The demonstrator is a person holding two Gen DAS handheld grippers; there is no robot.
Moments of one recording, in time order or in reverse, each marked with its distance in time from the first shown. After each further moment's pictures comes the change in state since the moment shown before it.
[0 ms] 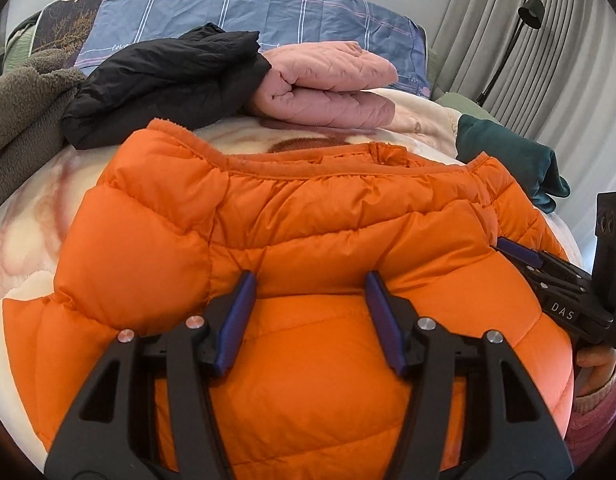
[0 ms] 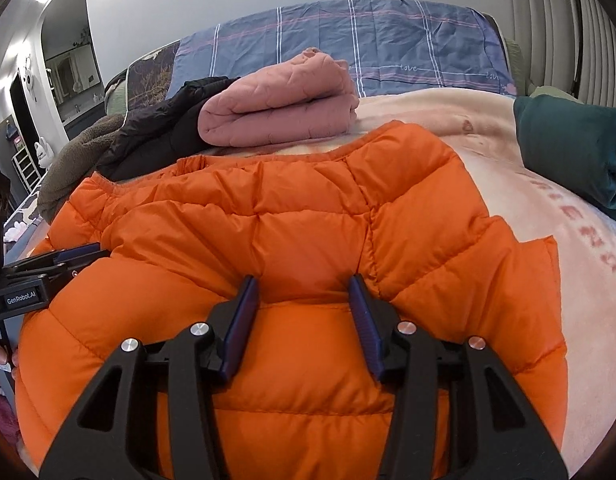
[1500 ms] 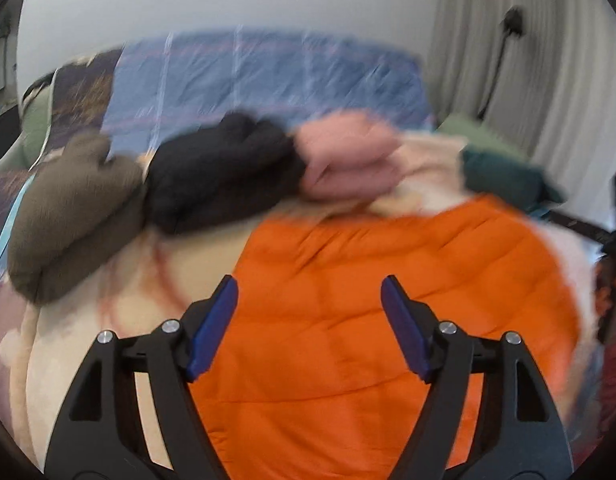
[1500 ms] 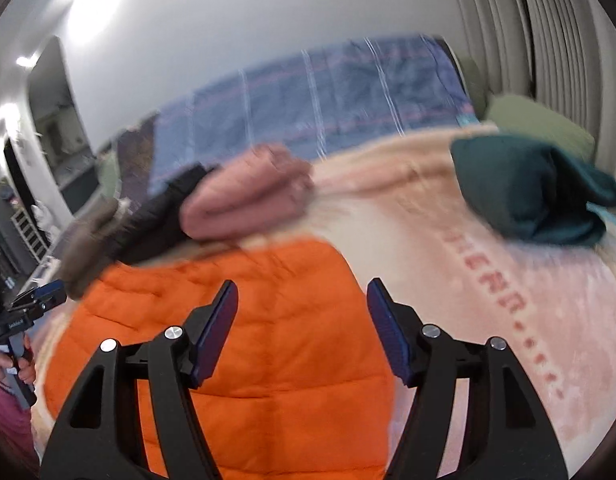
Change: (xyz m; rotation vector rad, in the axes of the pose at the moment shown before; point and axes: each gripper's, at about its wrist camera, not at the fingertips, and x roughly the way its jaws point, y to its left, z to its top) left arm -0.090 0.034 0.031 0.099 -0.085 0.123; right arm -0.080 -0.079 0.035 0.167 -0.108 -0.033
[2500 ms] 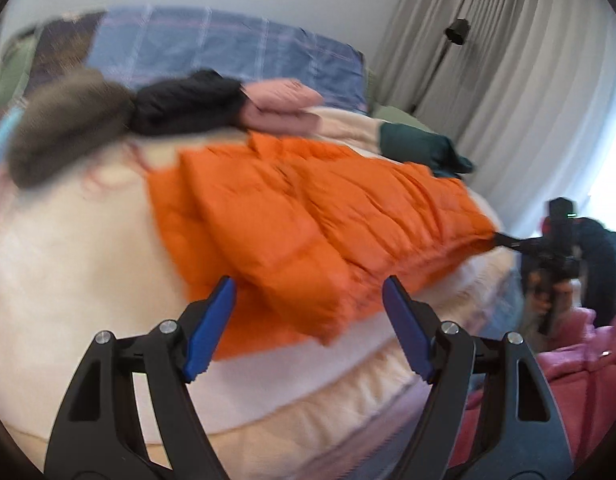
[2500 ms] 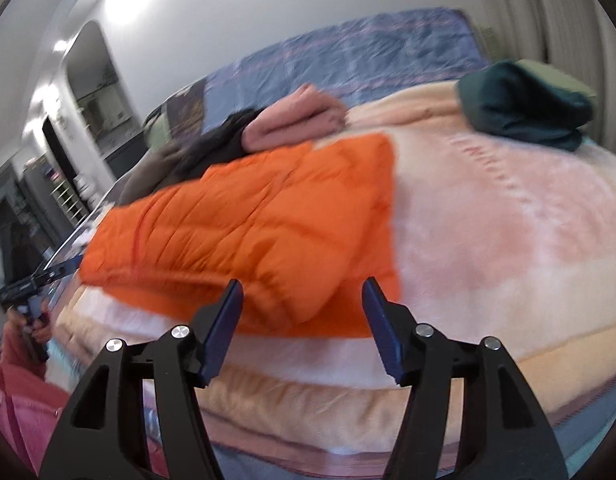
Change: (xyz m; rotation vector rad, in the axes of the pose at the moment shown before) left arm -0.128 -0.010 -0.138 -0.063 0.013 -0.341; right arm -0.111 0.004 -0.137 -0.080 0.096 0.232
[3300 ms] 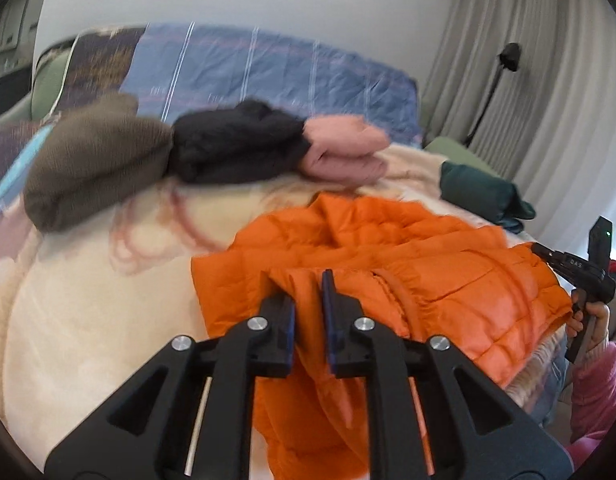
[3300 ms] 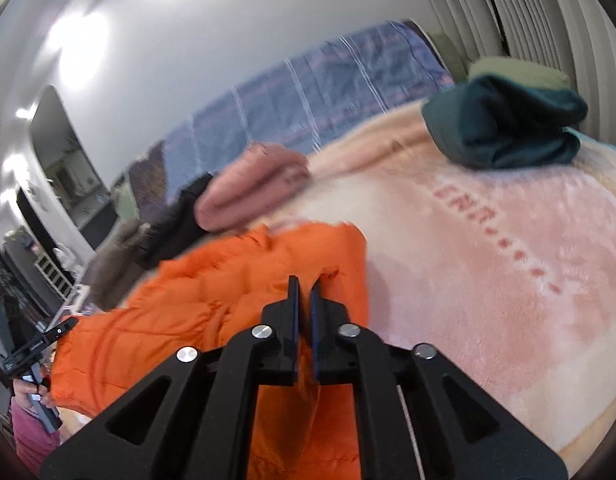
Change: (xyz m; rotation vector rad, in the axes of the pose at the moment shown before) left arm 0.049 0.054 0.078 -0.055 -0.092 0.219; right arm 0.041 -0.052 0.076 0.222 -0.184 -0.129
